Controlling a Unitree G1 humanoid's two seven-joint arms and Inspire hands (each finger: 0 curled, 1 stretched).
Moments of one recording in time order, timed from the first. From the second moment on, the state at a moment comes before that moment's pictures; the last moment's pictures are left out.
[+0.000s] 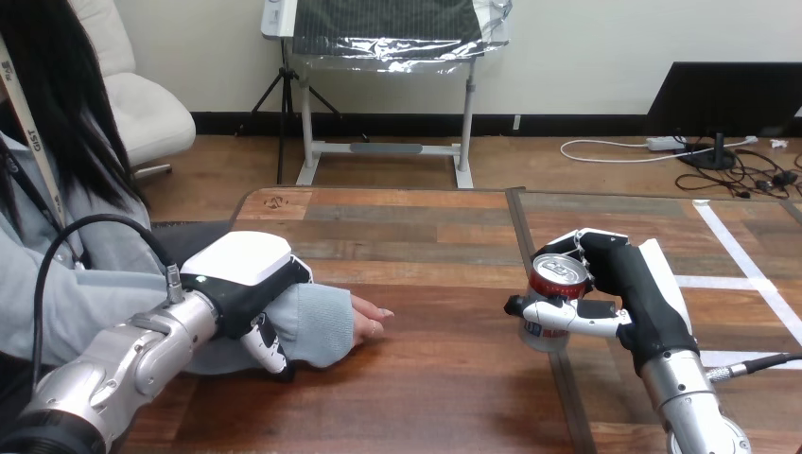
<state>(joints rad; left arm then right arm) -0.54 0.57 -0.43 0.80 0.82 -0.40 -0.03 -0.30 -0.28 -0.02 0.83 -0.21 -0.60 -0.05</state>
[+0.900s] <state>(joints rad) -0.50 0.58 -0.42 0.76 0.78 -0.41 0.00 -0.30 -0.28 -0.01 0.81 -0.21 -0.60 -0.04</state>
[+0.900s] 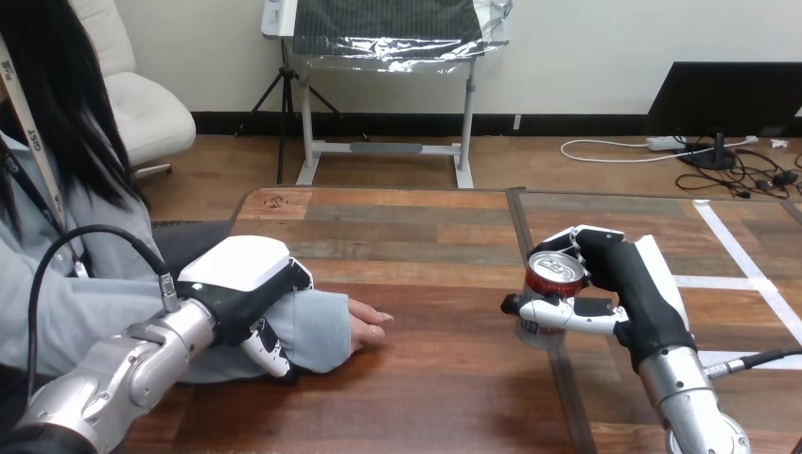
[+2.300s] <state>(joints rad) -0.40 0.61 -0.41 0.58 0.75 -0.41 -0.01 -0.30 -0.25 0.00 0.79 -0.20 -0.60 0.02</state>
